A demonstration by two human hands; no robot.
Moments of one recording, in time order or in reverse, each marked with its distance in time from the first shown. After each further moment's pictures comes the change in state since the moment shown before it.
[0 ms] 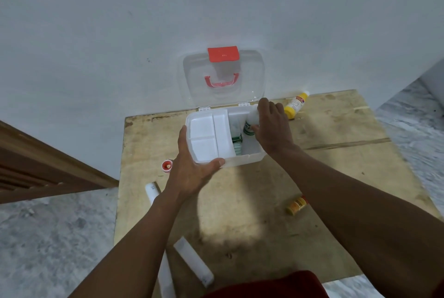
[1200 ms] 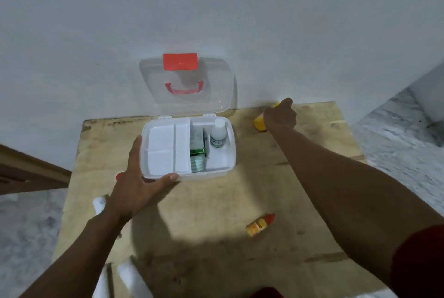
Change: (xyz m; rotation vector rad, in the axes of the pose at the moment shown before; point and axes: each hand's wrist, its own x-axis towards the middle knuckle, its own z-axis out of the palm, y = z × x) left_hand -0.001 0.024 0.001 0.164 0.021 -0.083; right_hand 0.076 0.102 -0.013 0.397 -0.169 0.886
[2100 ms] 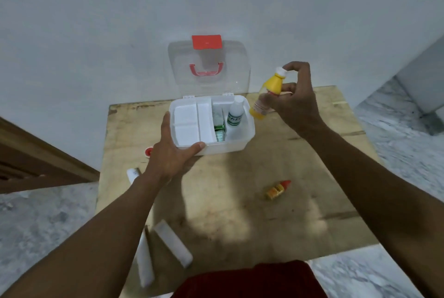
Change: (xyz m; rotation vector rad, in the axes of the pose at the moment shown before) left_hand -0.010 -0.006 0.001 0.028 0.022 -0.024; right_hand -0.132 0.005 -0.055 0.390 -0.081 -0.595
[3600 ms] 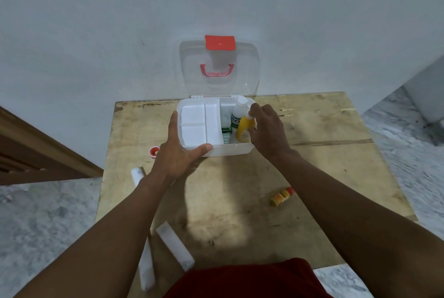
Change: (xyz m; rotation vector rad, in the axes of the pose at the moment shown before) left_hand 0.011 -0.016 0.003 -0.117 -0.020 0.087; right_hand -0.018 0.060 0.076 -0.641 -0.121 -0.345
